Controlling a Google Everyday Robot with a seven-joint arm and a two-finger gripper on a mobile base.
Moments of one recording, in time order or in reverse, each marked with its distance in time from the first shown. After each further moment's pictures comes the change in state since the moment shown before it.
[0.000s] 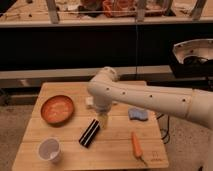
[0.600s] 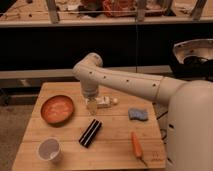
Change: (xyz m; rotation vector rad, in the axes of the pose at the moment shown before) arm -0.037 -0.074 0.000 -0.009 0.005 -0.091
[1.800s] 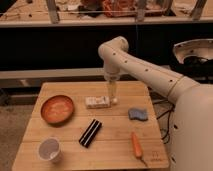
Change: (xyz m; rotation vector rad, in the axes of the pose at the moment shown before) arm 0.150 -0.038 -0.038 0.053 0.011 0.170
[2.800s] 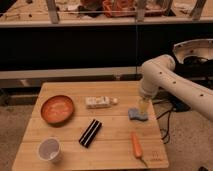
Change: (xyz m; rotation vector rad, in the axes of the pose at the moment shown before) arm 0.131 0.130 0.001 -0.003 -0.009 0.248
